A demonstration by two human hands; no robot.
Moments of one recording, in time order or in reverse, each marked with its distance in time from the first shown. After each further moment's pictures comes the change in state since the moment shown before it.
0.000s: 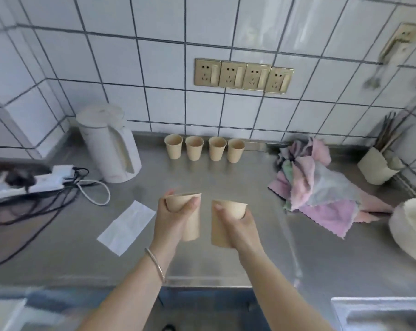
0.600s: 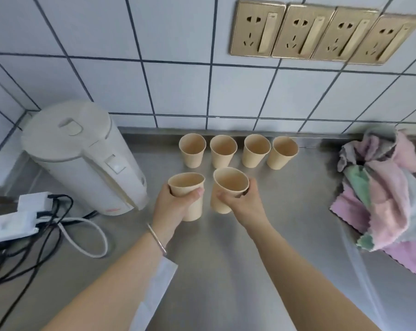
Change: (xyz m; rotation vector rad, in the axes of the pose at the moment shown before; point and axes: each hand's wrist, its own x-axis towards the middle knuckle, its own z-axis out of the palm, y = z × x) left_hand 0.272 -0.014 -0.028 0.257 -0.075 -0.099; right_hand 0.231 -0.013 0.132 -0.095 -0.089 -0.031
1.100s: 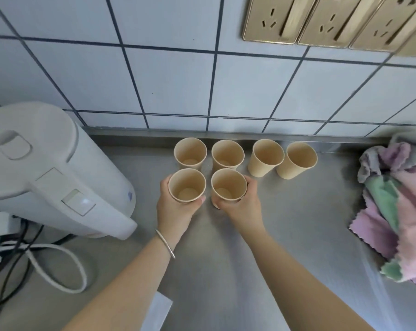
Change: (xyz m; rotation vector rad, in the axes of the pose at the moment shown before) left_hand 0.075 -0.032 0.027 0.171 0.231 0.199; right_hand 0.075 0.022 0.021 -0.219 0.144 -0.013
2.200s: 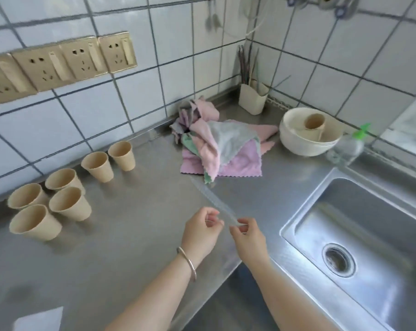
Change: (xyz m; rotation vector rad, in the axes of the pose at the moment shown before) left_hand -0.335 0.078 0.125 0.303 -0.974 0.300; right_hand -0.260 0.151 -0.246 0.151 0.540 0.408
